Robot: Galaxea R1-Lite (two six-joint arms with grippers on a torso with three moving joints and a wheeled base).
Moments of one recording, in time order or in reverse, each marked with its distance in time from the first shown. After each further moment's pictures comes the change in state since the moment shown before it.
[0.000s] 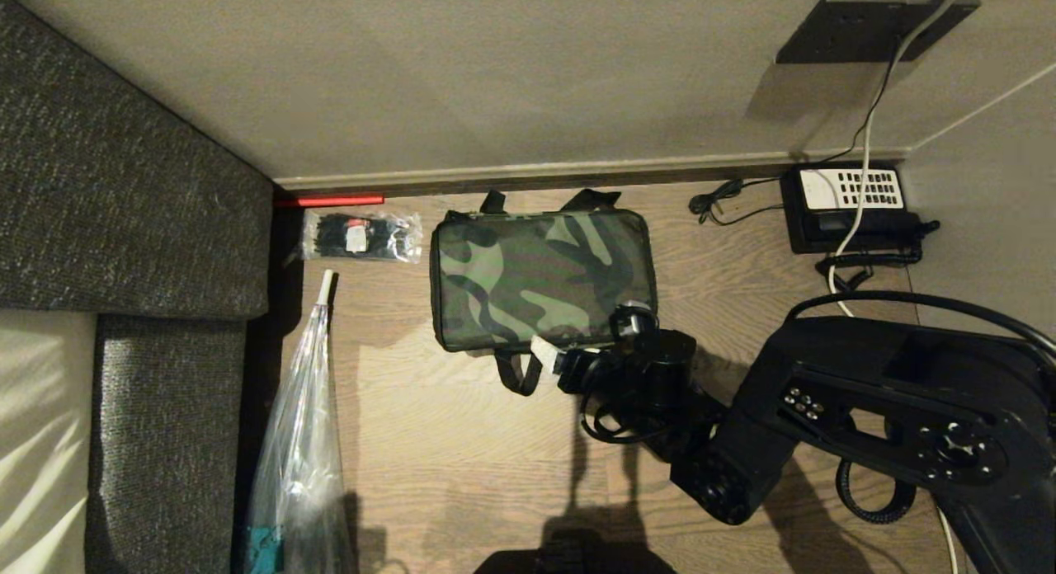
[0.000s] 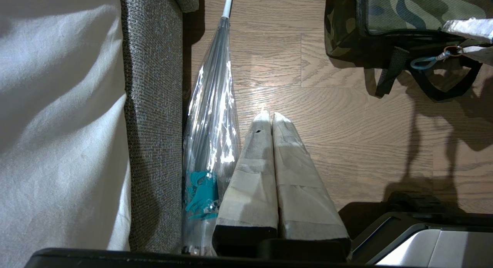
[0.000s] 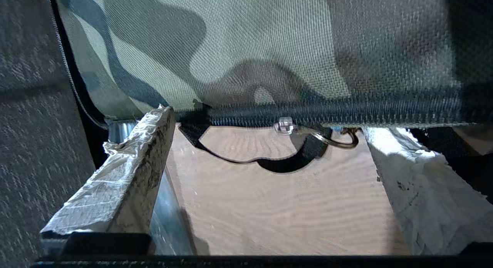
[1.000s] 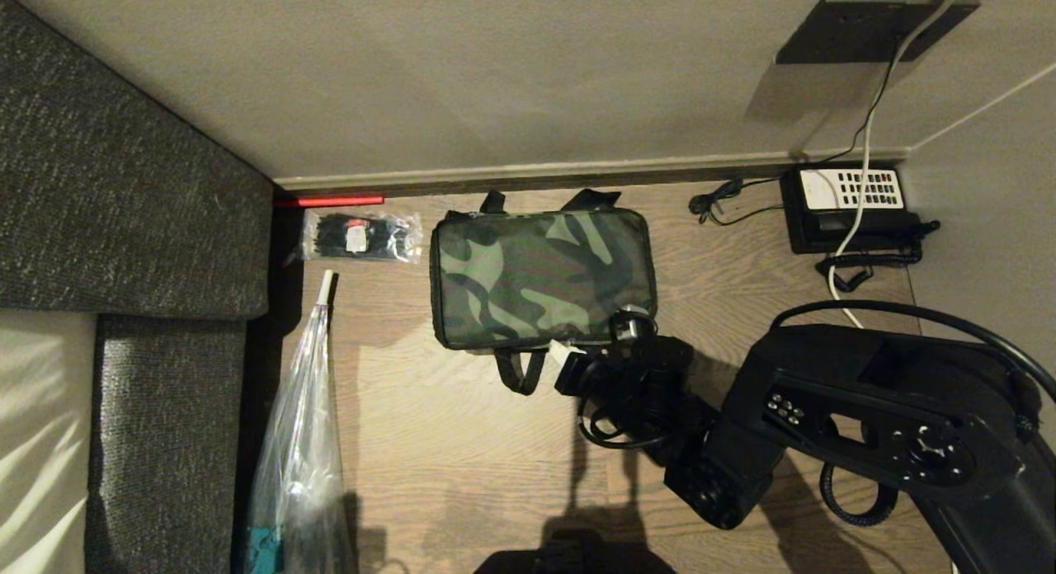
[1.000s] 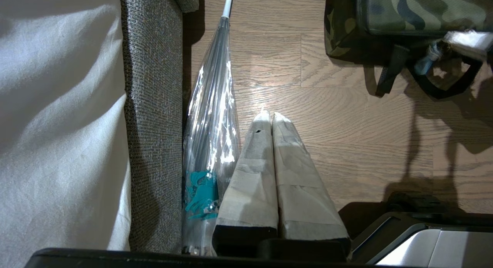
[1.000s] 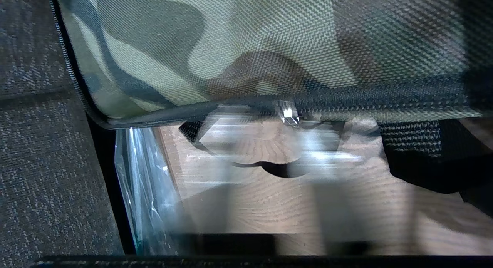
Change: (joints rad) left arm 0.000 0.000 0.000 0.000 0.000 0.000; right arm 0.002 0.039 -0.015 -0.061 0.003 0.014
